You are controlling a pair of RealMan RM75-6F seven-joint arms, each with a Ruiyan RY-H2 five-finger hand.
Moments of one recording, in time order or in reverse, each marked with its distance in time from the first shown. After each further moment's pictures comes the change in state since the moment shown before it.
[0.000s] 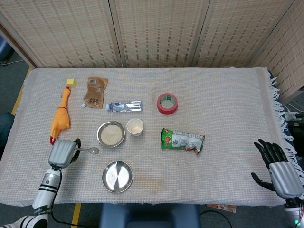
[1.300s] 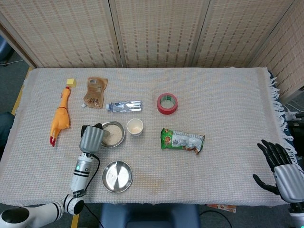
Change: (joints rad) left arm -0.253 -0.437 0.013 0.530 -0.007 0.172 0.670; right arm -0.025 0.020 -0.011 0.009 -0.065 0.075 0.086
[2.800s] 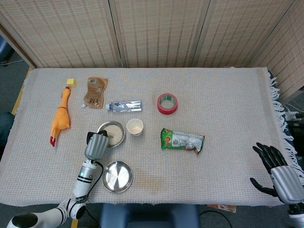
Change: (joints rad) left arm 0.047 -0.099 0.028 0.147 0.114 0.003 -0.032; right arm 0.014 0.028 -0.027 -0.009 -0.026 -0.026 0.050
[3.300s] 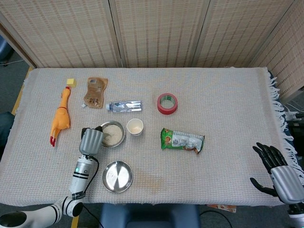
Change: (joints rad) left arm 0.003 0.106 -0.071 -0.168 -0.061 -0.049 -0.034; right arm 0.001 -0.001 0.000 -0.001 0.001 -0.001 -0.003
